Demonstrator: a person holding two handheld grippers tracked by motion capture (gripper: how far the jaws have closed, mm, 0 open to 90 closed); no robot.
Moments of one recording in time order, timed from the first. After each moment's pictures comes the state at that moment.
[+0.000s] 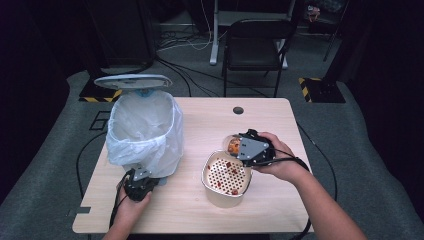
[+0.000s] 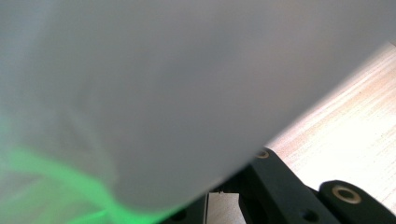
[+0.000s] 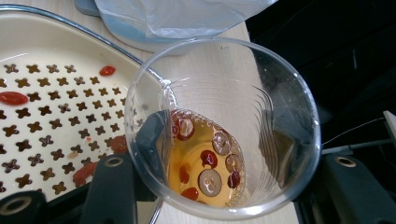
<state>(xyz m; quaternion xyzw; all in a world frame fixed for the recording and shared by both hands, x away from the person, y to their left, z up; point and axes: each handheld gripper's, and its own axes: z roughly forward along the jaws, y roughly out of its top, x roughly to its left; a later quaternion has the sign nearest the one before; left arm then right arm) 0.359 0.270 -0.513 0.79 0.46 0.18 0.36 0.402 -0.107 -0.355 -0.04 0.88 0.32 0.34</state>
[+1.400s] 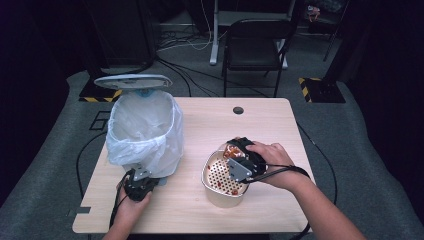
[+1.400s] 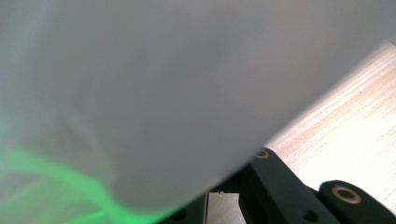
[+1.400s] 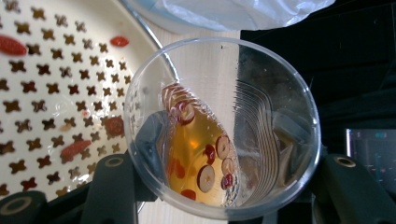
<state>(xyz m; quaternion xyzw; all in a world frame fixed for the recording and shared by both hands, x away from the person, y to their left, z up) 0.359 0.270 -0.512 0.79 0.46 0.18 0.36 0.372 -0.083 -0.366 -0.16 0.86 0.20 0.45</state>
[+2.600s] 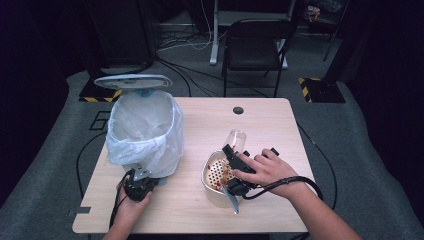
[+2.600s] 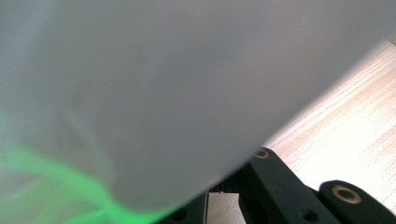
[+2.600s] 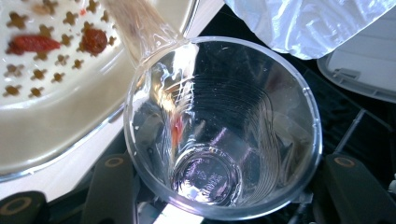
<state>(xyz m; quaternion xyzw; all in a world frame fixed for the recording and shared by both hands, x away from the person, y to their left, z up) 0.359 0.271 -0.511 0.80 0.45 0.18 0.36 0.342 -0.067 -0.402 -0.38 0.70 -0.07 0.60</state>
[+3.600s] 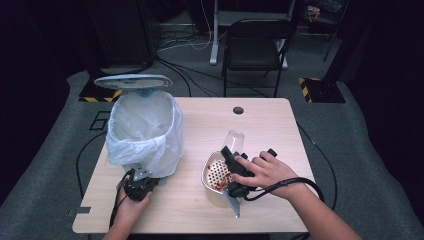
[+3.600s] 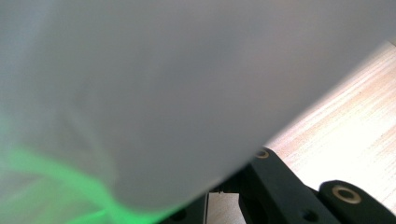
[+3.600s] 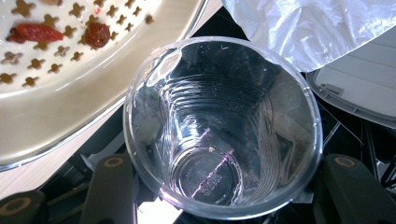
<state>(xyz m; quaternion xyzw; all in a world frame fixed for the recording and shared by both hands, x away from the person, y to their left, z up) 0.359 0.270 -0.512 0.79 0.46 0.18 0.36 0.341 -0.068 -0.415 -0.39 0.68 -0.05 0.62</state>
